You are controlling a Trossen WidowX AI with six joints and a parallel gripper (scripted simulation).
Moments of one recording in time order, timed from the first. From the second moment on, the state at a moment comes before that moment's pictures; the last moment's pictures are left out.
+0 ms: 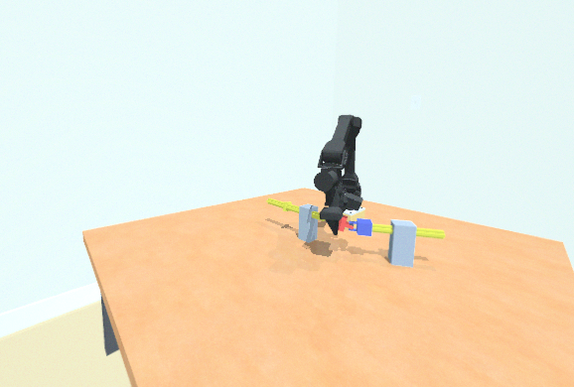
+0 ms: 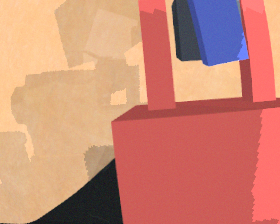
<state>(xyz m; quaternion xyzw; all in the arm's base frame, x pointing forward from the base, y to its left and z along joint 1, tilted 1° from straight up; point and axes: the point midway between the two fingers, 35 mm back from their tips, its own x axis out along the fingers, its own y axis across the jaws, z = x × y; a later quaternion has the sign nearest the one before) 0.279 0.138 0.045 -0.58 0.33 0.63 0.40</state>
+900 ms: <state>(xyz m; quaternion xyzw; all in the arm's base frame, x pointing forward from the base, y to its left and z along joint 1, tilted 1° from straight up) 0.266 0.133 0.038 -0.48 0.38 0.60 0.51</state>
